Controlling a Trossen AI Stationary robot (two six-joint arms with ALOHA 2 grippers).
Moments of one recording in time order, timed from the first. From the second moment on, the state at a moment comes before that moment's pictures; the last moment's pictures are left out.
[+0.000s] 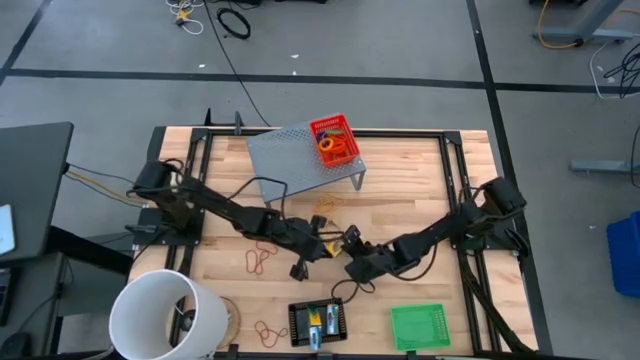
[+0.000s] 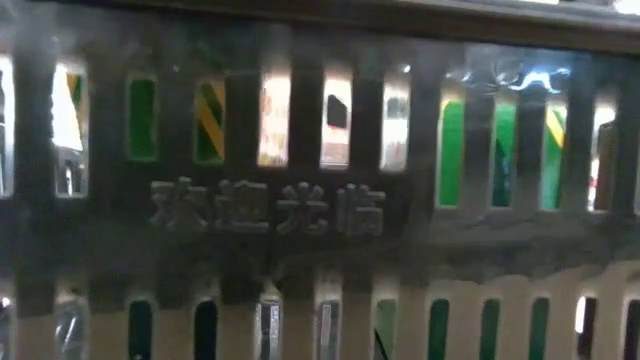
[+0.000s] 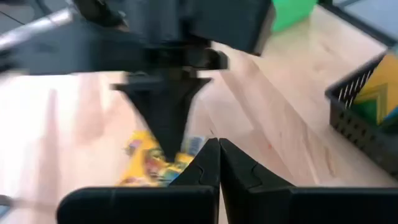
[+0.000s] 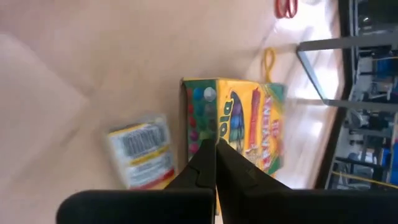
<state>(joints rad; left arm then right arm) -0.24 1.72 0.96 0.22 -0.06 0.28 0.44 1.78 0.91 -0.10 0.60 -0.64</state>
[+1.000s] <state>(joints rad) -0.19 1.12 0.38 0.55 -0.19 0.14 0.48 1.71 1.21 -0.47 0.46 -0.76</state>
